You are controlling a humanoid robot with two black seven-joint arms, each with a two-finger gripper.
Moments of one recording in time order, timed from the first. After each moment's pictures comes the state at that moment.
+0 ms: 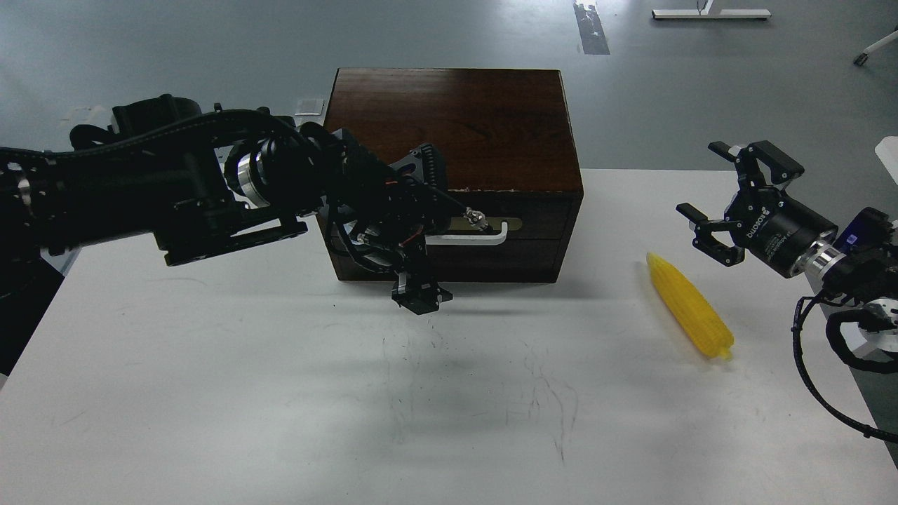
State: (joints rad) left arm -1.46 0.28 0.15 -1.18 2.09 -0.49 -0.49; right arm 0.82 -0.77 0.09 0.95 0.06 0.49 0.49
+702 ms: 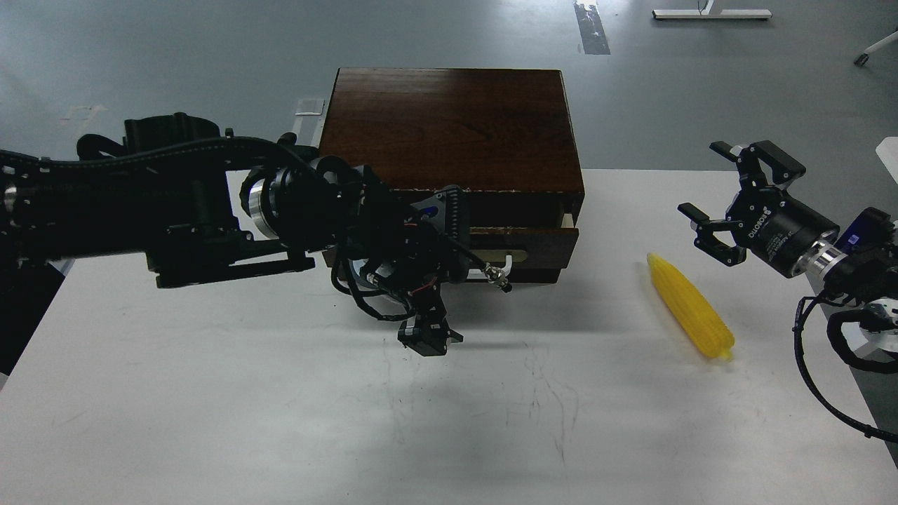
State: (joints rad) left arm -1.50 0.30 0.17 -1.40 2.08 -0.49 -0.49; right arm 0.82 -0.77 0.09 0.95 0.06 0.49 0.49
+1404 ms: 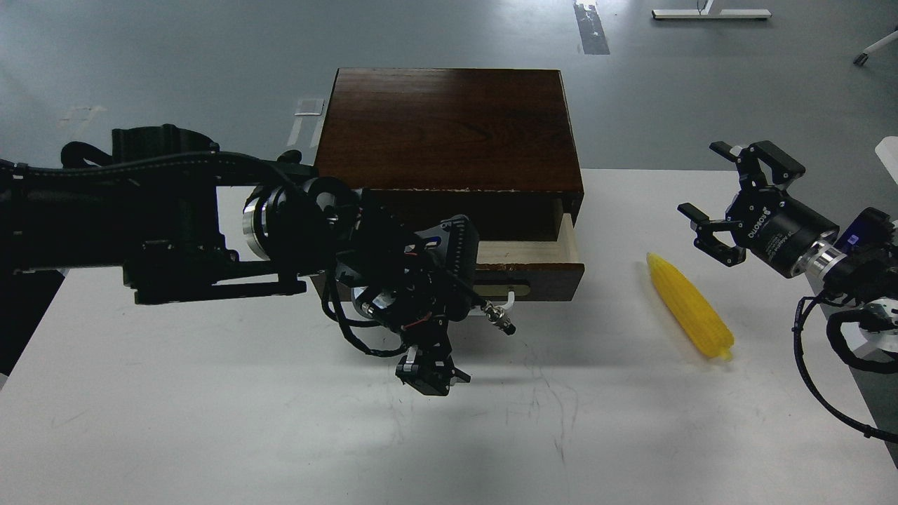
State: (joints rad) left arm -1.51 0.34 0.17 -1.53 2.08 -0.49 -0.49; right arm 0.82 -0.77 0.09 0.95 0.06 0.49 0.49
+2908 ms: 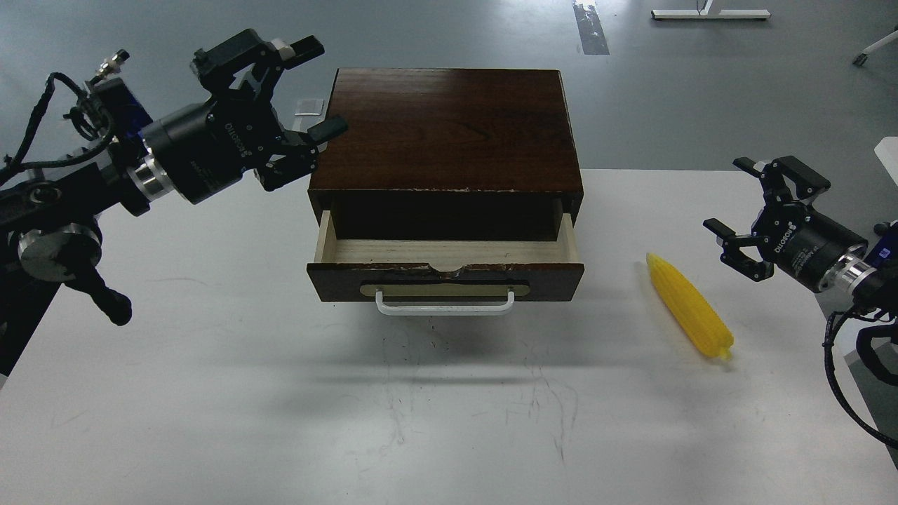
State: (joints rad) left arm -0.78 0.82 -0.47 -1.36 0.23 -0.39 -0.49; right arm 0.80 -0.83 0.07 0.95 -0.03 0.49 0.49
